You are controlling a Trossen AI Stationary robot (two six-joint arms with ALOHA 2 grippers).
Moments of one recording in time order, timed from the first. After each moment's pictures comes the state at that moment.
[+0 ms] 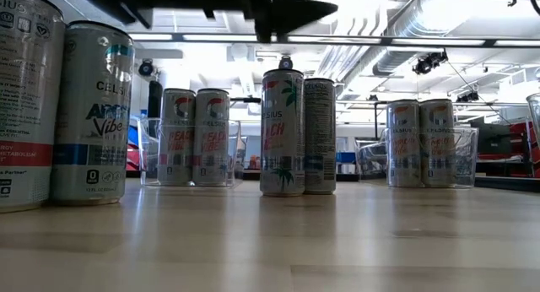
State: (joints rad) left arm -0.30 1.80 0.93 0.87 -0.29 0.05; right arm 1.44 1.35 1.03 -1.57 0.73 1.95
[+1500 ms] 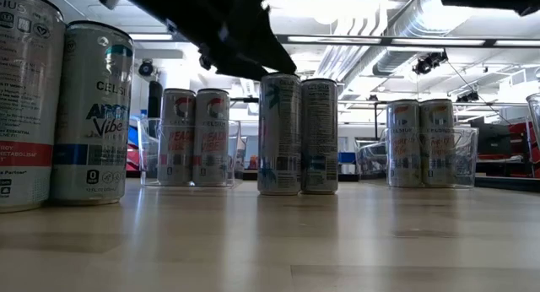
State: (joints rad) left arm -0.29 1.65 0.93 0.18 -0.67 -0.20; right arm 0.95 1.35 0.75 -0.15 1.27 0.66
